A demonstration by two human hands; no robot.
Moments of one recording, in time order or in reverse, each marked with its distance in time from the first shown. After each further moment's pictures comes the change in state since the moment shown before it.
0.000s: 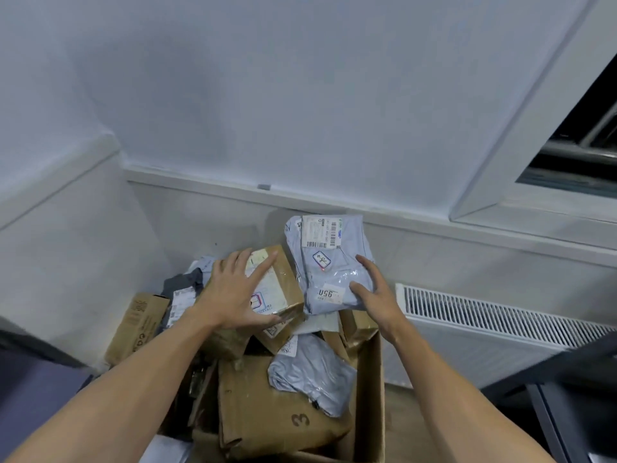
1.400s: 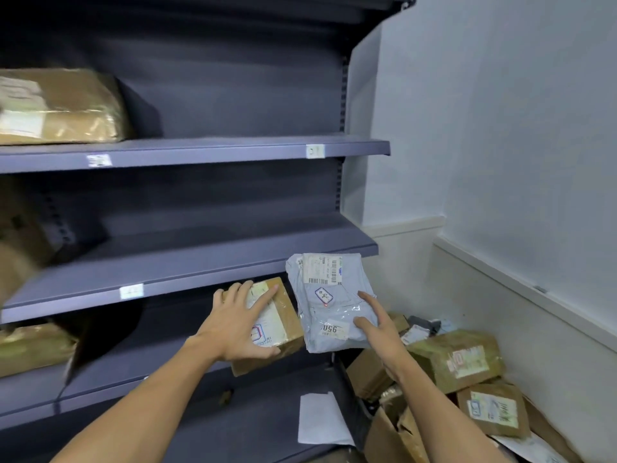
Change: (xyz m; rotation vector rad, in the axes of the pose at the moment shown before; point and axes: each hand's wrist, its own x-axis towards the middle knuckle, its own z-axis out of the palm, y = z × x) left_hand -0.558 0.105 -0.147 0.250 0.039 -1.054; right_hand -0.307 -0.103 0.237 -0.028 -0.988 -0.319
